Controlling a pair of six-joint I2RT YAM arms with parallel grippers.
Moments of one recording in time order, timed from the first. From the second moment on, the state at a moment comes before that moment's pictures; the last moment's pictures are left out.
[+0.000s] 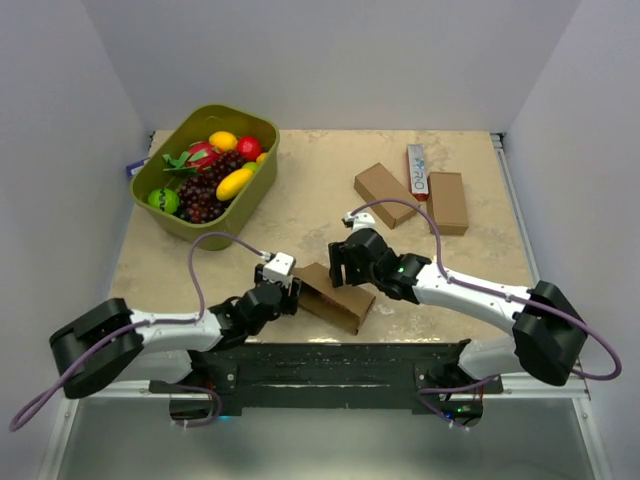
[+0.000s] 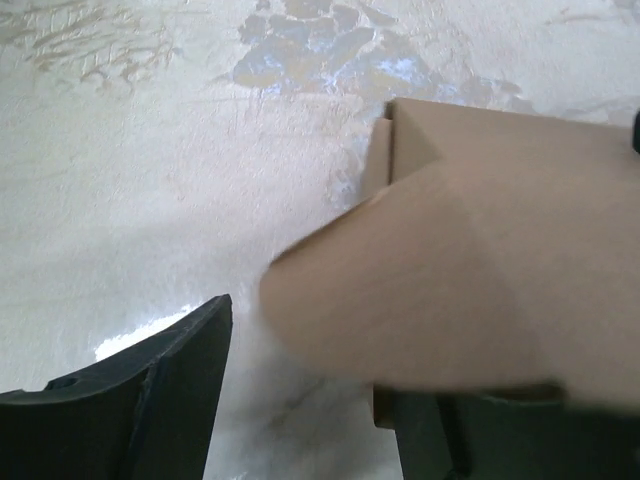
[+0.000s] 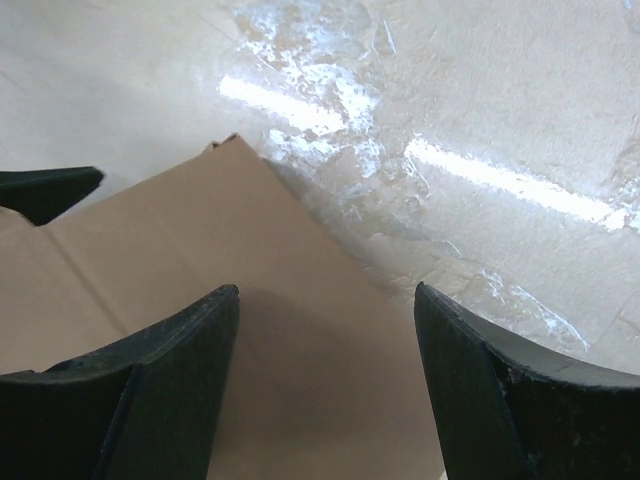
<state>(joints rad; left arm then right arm) -1.00 1.26 0.27 0.47 -0.53 -0.33 0.89 1.34 0.82 -0.24 0.25 0.54</state>
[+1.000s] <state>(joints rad) -1.00 0.61 0.53 -0.17 -0.18 -0.41 0.89 1.36 0.81 -0.25 0.31 0.55</state>
